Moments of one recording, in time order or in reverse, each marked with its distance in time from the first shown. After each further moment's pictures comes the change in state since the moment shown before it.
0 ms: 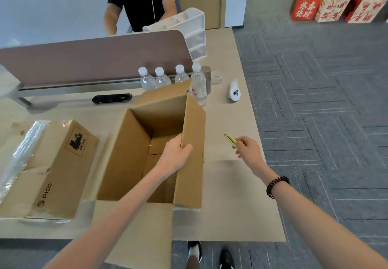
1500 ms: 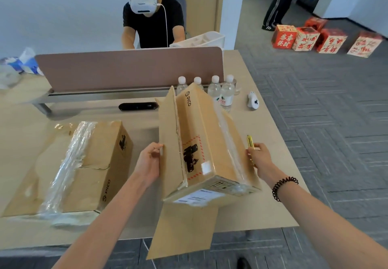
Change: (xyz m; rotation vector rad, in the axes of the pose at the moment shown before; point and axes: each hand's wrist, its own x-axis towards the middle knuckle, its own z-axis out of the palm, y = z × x) left_hand -0.056 -0.147 -0.191 -0.972 -0.044 -0.179; right_hand -0.083 -0.054 0.123 0.245 0.265 0.278
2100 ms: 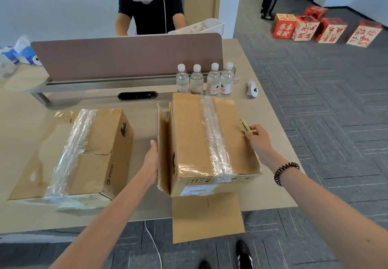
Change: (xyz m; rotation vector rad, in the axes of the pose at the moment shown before) left_hand 0.004 -0.043 -0.016 0.249 0.365 -0.178; right_hand -0.026 -0.007 -0.005 -0.203 -0.034 -0.281
